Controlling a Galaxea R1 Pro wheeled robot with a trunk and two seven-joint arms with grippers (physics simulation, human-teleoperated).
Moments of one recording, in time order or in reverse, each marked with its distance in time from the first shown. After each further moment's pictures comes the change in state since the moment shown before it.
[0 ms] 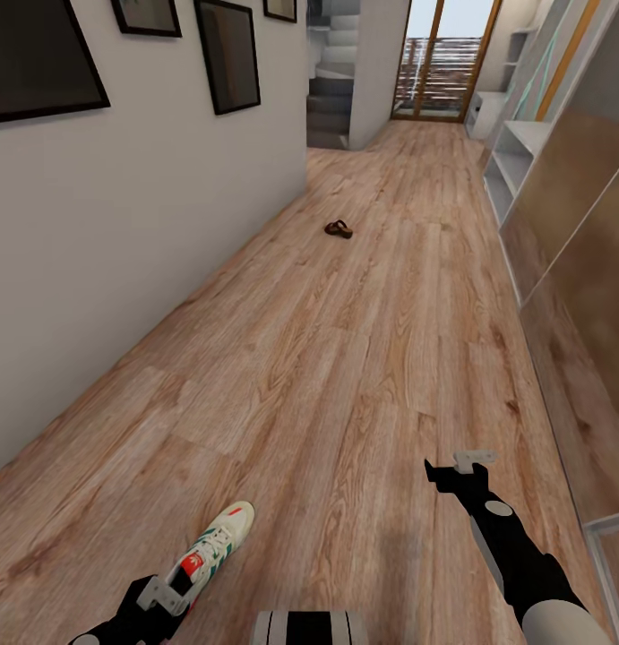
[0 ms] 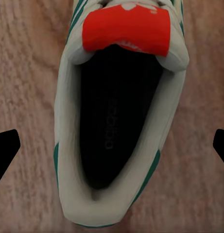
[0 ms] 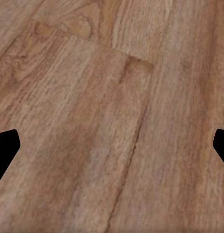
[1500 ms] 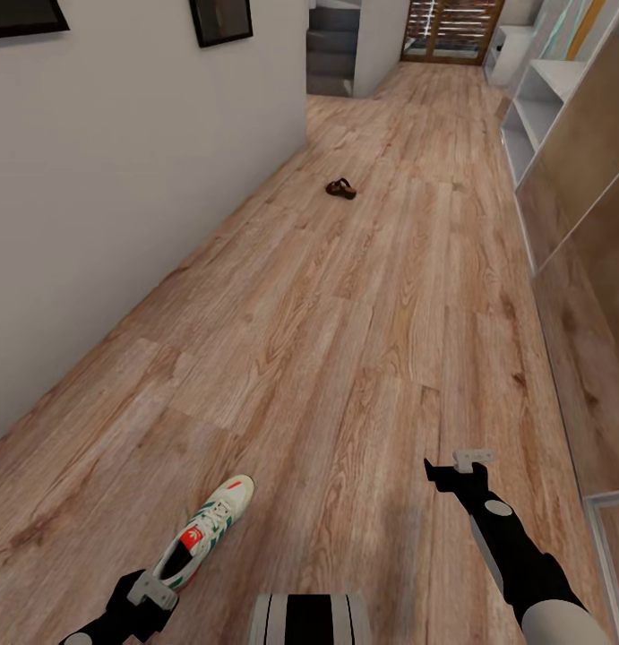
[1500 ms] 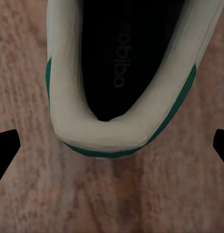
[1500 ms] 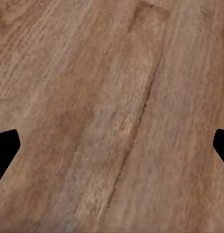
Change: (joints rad) left arm 0.000 0.022 0.001 -0.008 0.001 -0.004 0.058; right arm 0.000 0.002 0.000 -0.003 0.000 -0.004 0.000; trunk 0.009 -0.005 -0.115
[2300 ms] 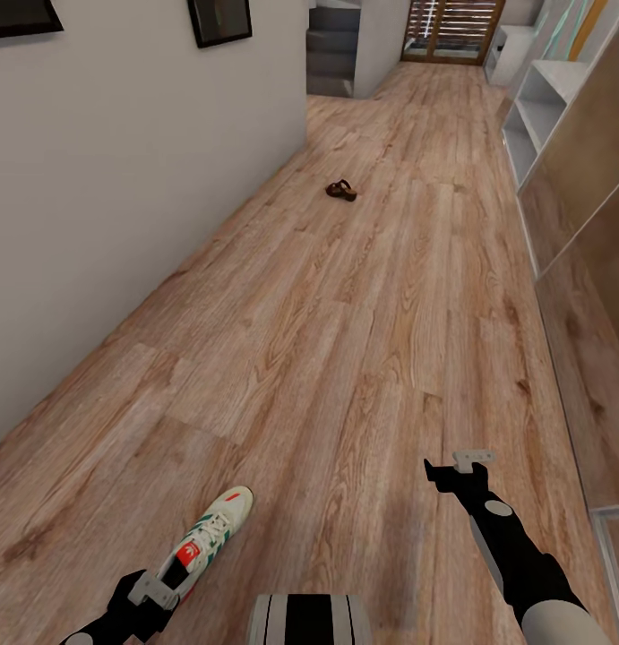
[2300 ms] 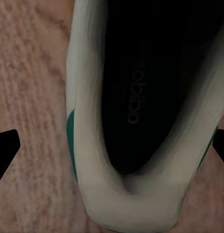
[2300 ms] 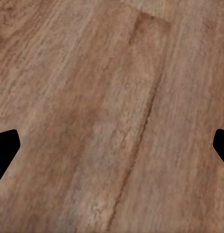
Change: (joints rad) left arm 0.000 -0.003 0.000 0.000 0.000 0.000 0.000; right arm 0.001 0.000 0.000 0.000 0.000 0.000 0.000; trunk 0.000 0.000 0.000
